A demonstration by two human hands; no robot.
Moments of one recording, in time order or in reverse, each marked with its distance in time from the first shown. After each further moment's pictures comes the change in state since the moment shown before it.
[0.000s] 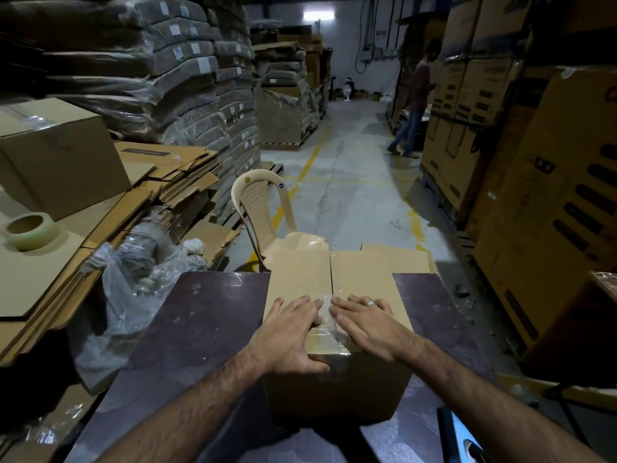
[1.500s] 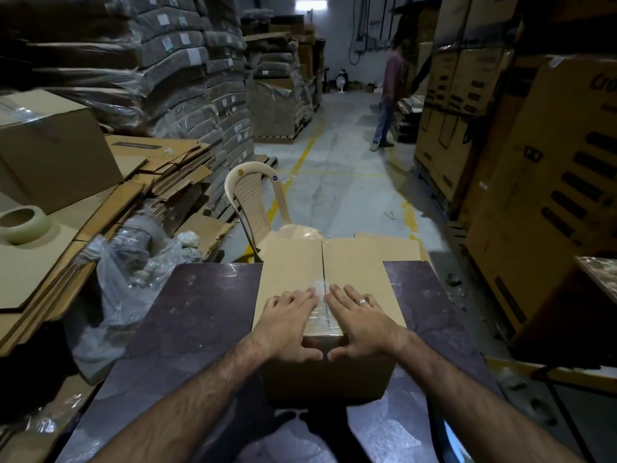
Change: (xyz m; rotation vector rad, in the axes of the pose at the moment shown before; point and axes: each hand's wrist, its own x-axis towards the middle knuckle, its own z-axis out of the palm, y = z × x) left_hand -0.006 0.020 -0.001 0.073 -0.050 -0.063; right_hand -0.018 -0.015 0.007 -0.248 -0.117 -0.029
